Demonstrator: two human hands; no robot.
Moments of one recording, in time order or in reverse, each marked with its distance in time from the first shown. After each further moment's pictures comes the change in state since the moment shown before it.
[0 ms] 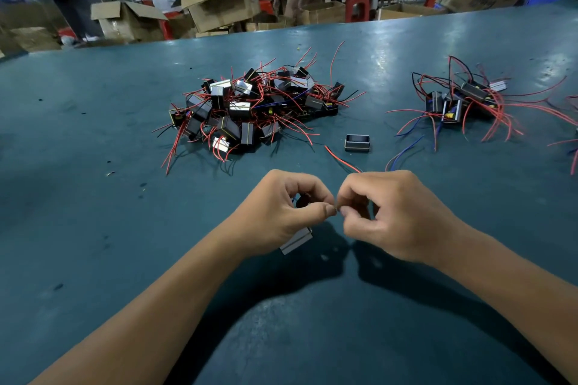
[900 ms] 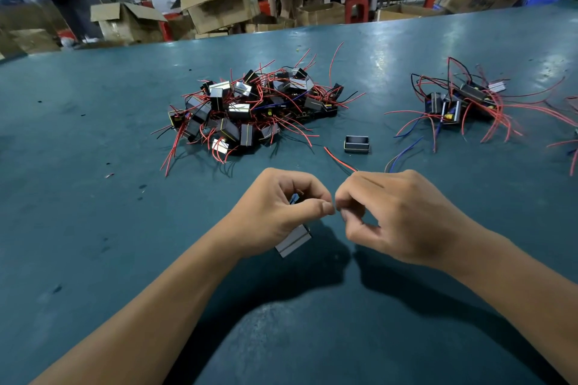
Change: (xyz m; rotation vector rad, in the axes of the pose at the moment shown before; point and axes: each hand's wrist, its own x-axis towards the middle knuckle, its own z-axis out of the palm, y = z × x) left_hand -0.001 -0.001 -0.003 -0.129 0.009 -0.024; right_hand 0.000 -0.002 -0.009 -0.265 0.053 -0.299
